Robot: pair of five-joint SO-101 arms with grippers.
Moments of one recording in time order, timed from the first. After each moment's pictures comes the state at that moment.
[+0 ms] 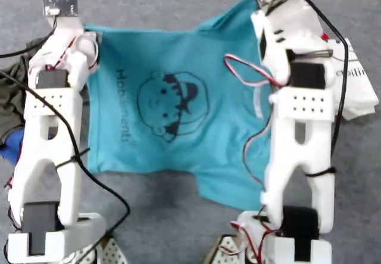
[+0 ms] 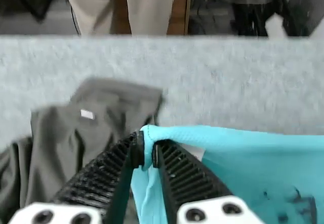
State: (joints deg) left arm -7.1 -13.1 14.4 38.2 -12.3; right arm 0.4 -13.8 1.4 41.1 25.0
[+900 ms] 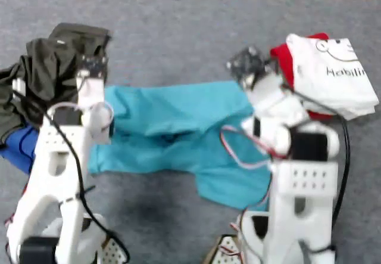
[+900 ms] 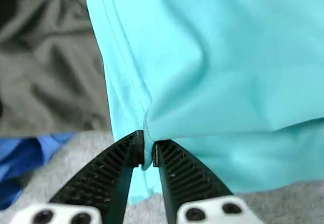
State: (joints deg) left arm -4.3 -31.9 47.1 59.1 -14.6; right arm 0.1 -50.1 35.1 79.9 29.2
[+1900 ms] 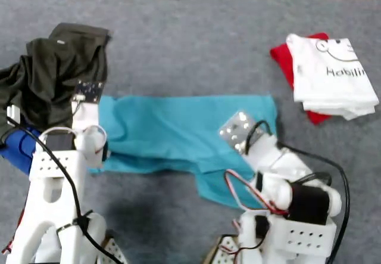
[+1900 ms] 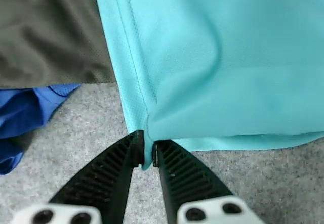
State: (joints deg) left arm -7.0 -41.6 56.7 63.5 -19.2; right arm 5.0 -71.0 48.1 98.2 41.8
